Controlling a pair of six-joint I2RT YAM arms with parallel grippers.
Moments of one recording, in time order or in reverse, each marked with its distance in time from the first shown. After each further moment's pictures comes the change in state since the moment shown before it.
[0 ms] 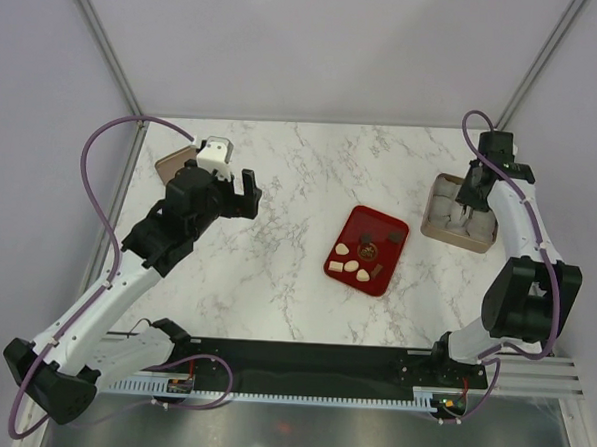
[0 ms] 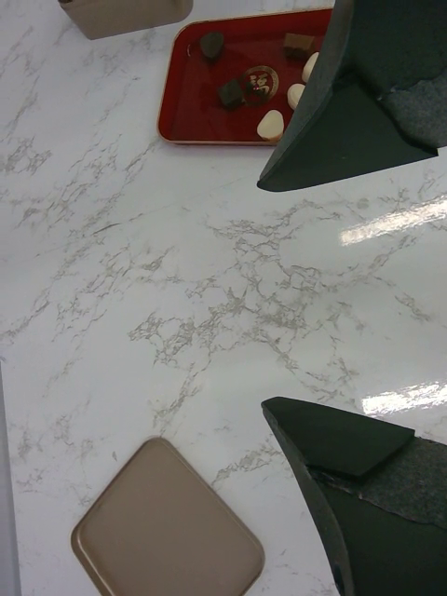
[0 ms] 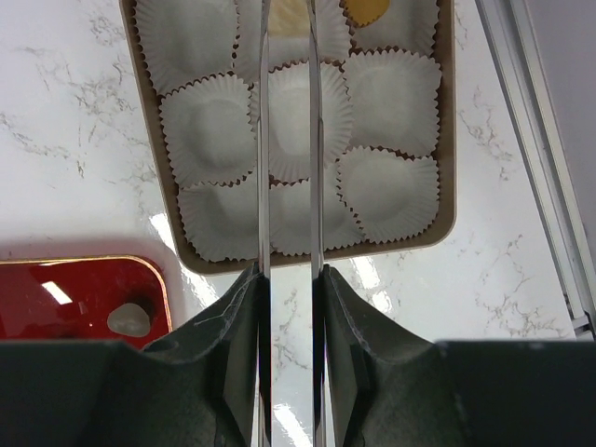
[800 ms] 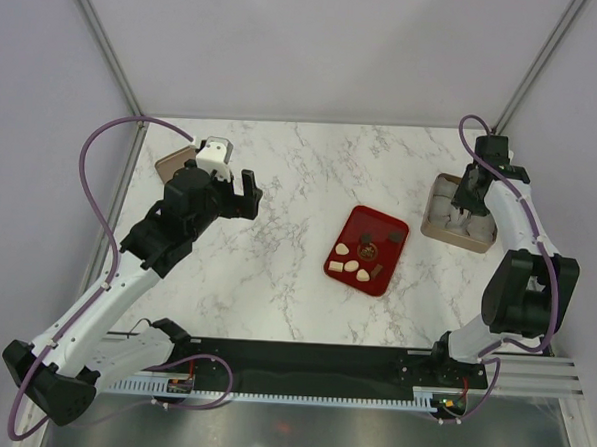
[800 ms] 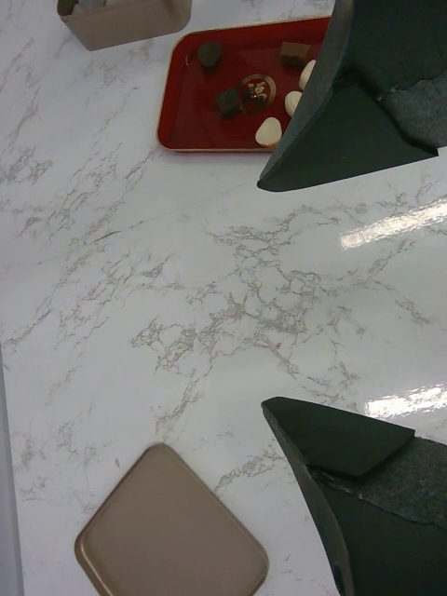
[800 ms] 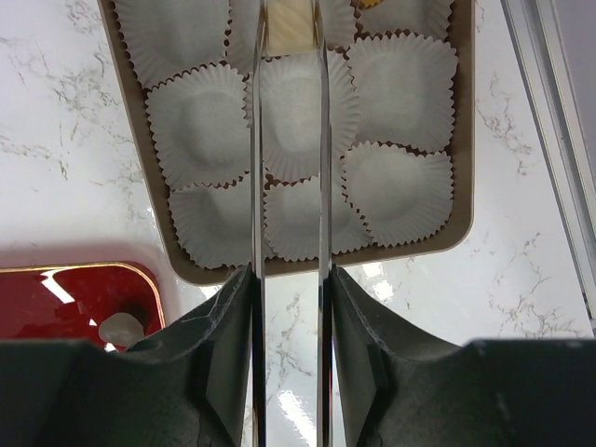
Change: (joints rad) left arm 0.002 -0.010 0.000 0.000 0.018 0.000; right arm 0.000 0.034 -0.036 0.034 -0.002 0.019
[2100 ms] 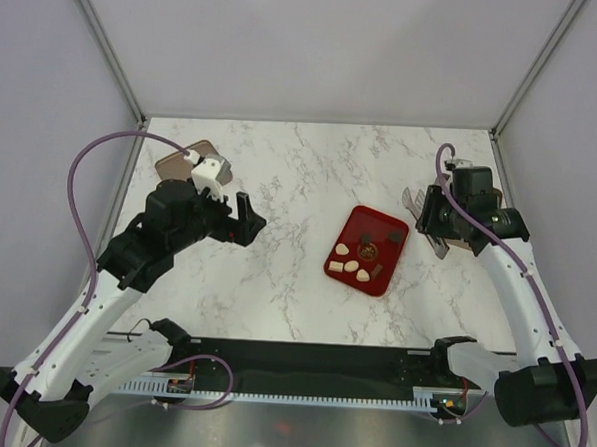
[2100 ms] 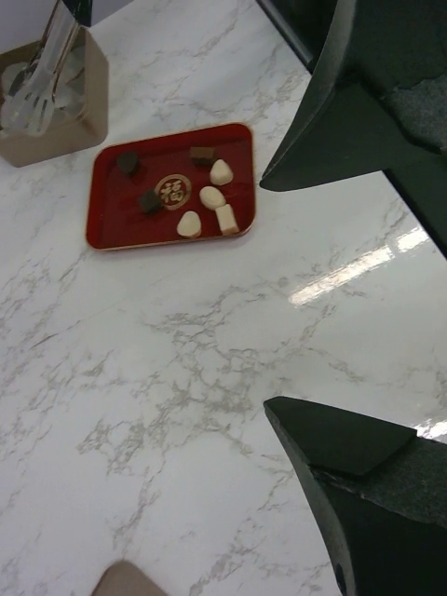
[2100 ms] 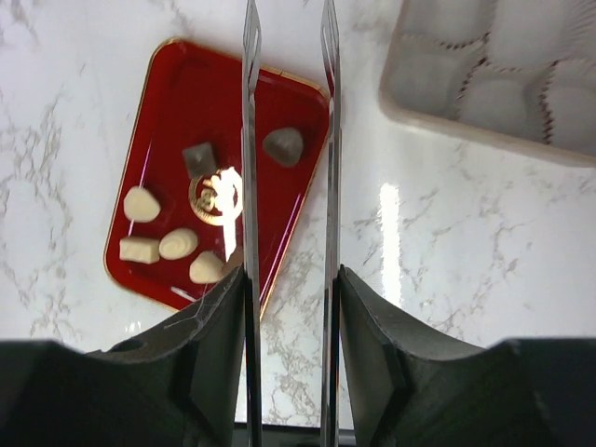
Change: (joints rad) left arm 0.000 -0.081 0.063 -0.188 0.247 -0.048; right arm 0.248 -0.432 -0.160 -0.100 -0.203 -0.016
